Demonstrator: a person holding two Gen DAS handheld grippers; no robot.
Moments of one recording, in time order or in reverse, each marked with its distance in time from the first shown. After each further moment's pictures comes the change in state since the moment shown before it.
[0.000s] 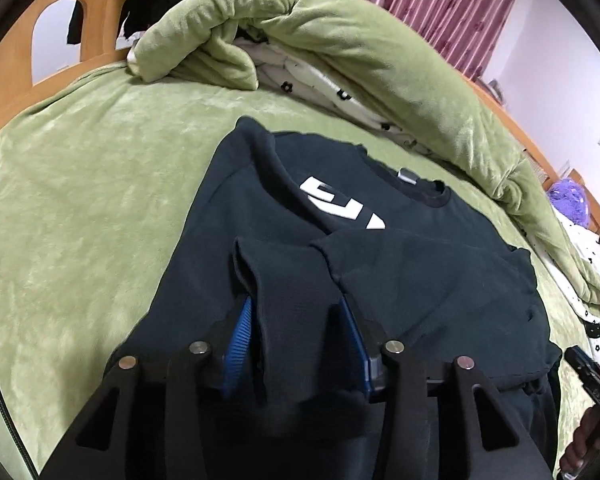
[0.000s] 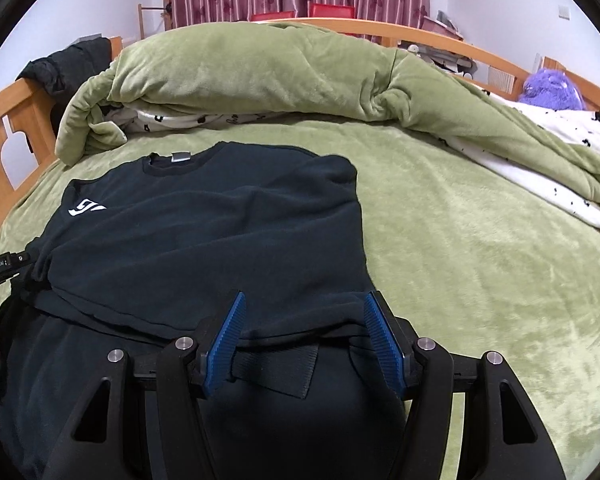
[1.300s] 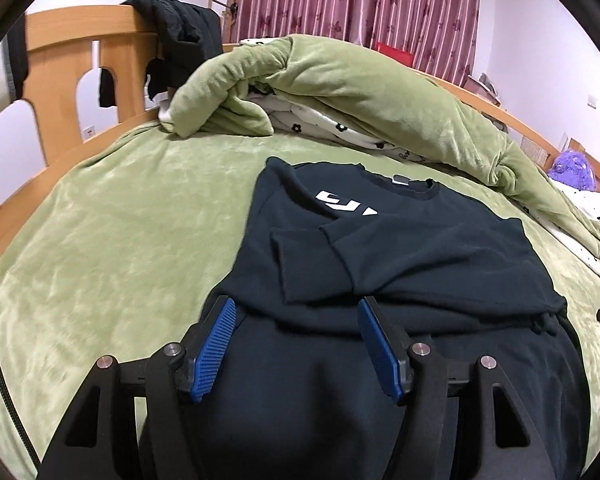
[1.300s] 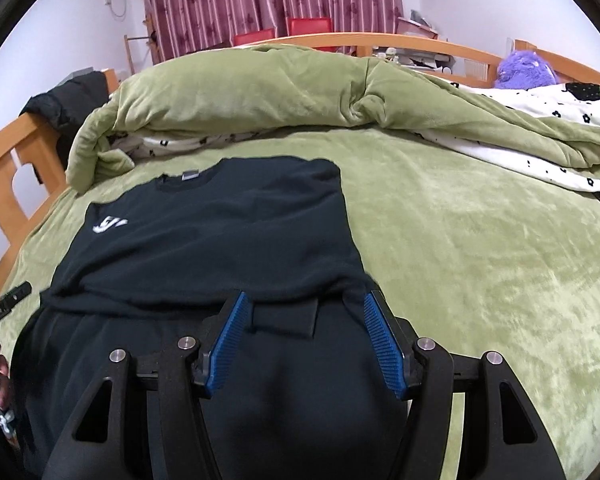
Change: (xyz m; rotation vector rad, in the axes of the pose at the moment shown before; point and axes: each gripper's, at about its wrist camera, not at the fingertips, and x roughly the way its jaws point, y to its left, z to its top) left arm -0.107 -0.007 -0.054 0.127 -0.125 0.137; right arm -0.068 -0.007 -0.036 0.102 -0.049 0.017
